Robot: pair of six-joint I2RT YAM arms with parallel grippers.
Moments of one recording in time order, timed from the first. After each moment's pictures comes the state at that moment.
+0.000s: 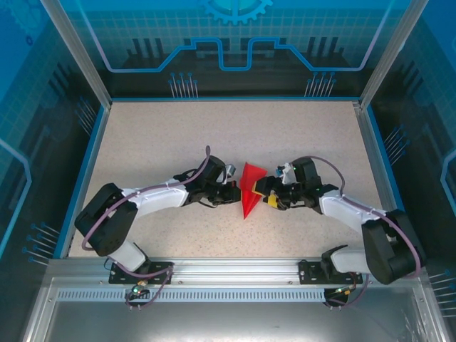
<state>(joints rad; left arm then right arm) -0.68 1.59 0.84 -0.12 0.43 -0.82 0.36 1.32 0.56 -0.08 -0.73 0.89</state>
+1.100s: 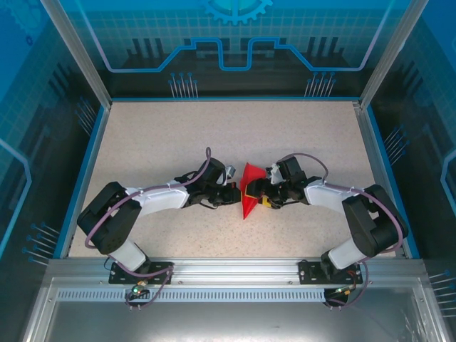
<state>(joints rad) -0.68 1.60 0.81 -0.05 0.43 -0.82 0.44 1.53 0.66 -0.11 -0.63 0.80</state>
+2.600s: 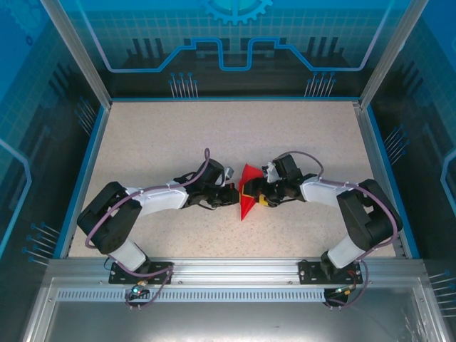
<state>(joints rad) -0.67 1.60 0.80 -0.05 0.43 -0.82 0.46 1.58 0.70 -0.10 -0.64 0.79</state>
